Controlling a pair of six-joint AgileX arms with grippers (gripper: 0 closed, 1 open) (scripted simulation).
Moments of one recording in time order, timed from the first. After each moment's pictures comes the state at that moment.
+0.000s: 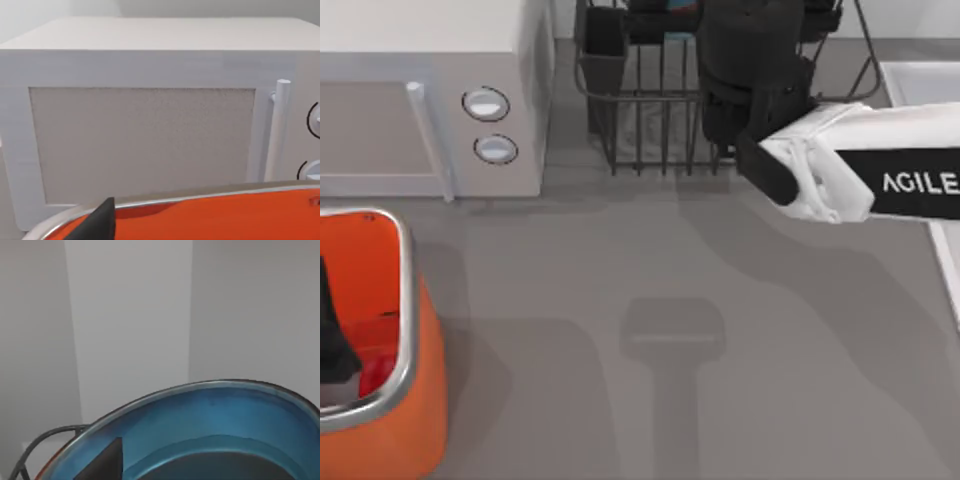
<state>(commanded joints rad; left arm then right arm) 0.00 0.00 0.00 0.00 0.00 0.00 0.63 2.04 1.33 0.70 0.67 0.02</state>
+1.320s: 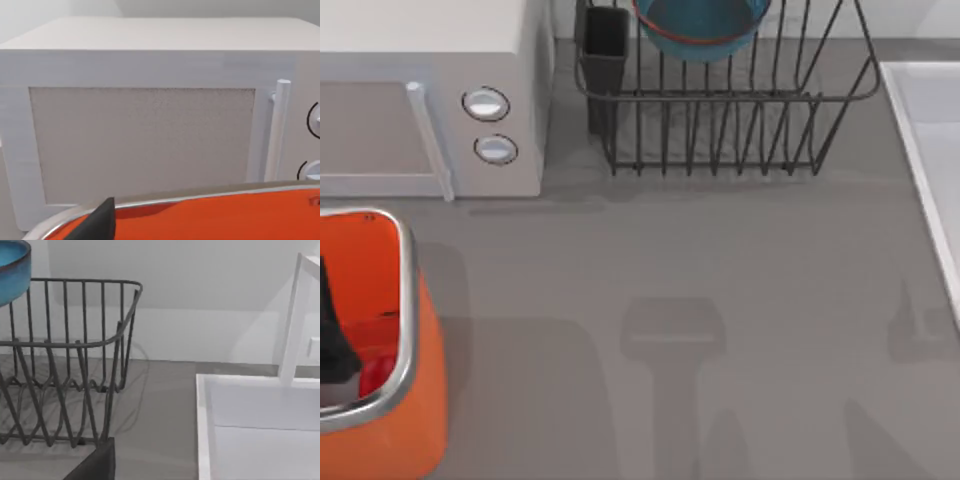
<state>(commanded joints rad) 0.00 0.00 0.00 0.00 0.00 0.00 0.09 0.26 0.10 0.11 0.02 0.00</state>
